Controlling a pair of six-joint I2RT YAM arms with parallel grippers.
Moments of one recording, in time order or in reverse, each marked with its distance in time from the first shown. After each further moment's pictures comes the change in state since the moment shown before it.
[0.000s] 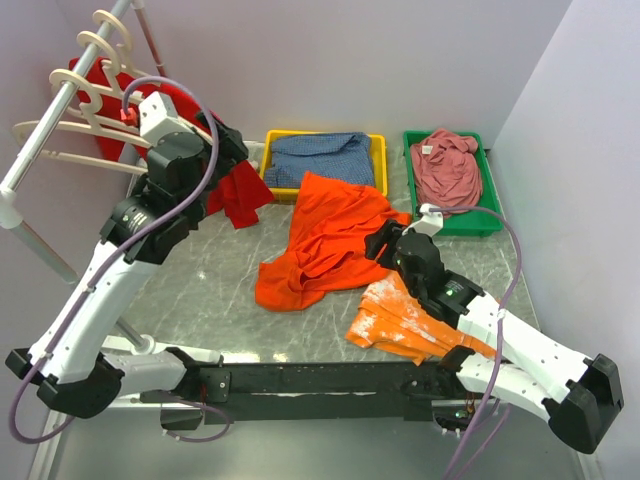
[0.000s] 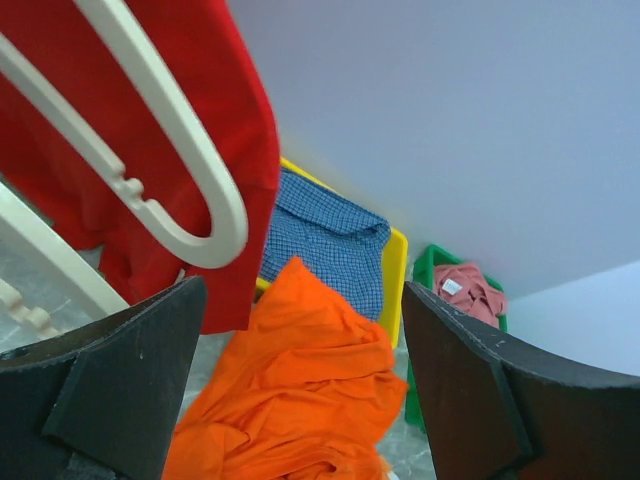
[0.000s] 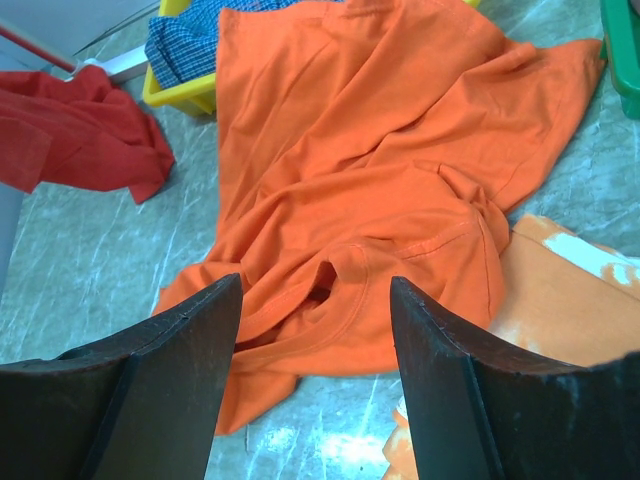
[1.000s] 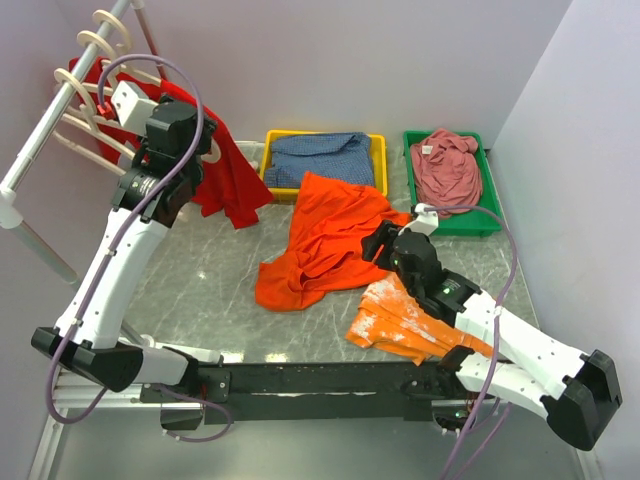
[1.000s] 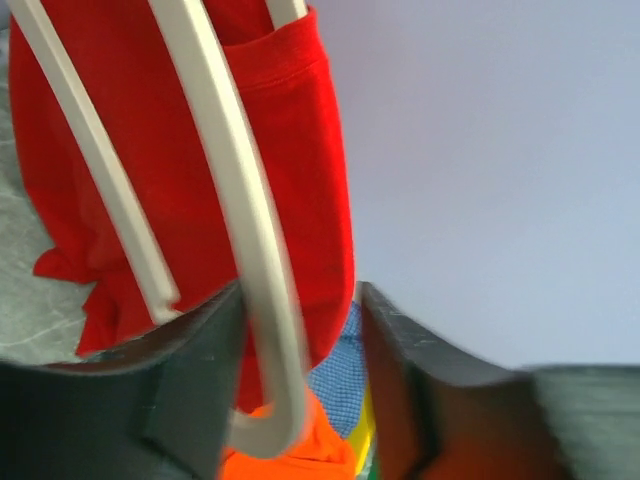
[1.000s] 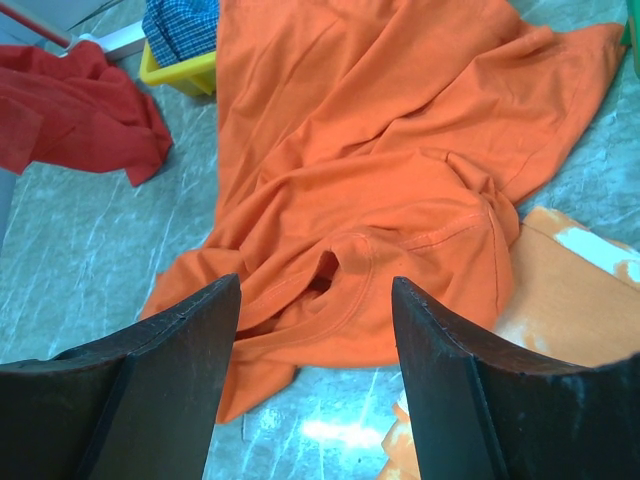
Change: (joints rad) left arm 0.235 0.144 0.060 0.049 -0.024 -0.208; right arm 0.000 0.024 0.000 0.003 -0.034 -0.008
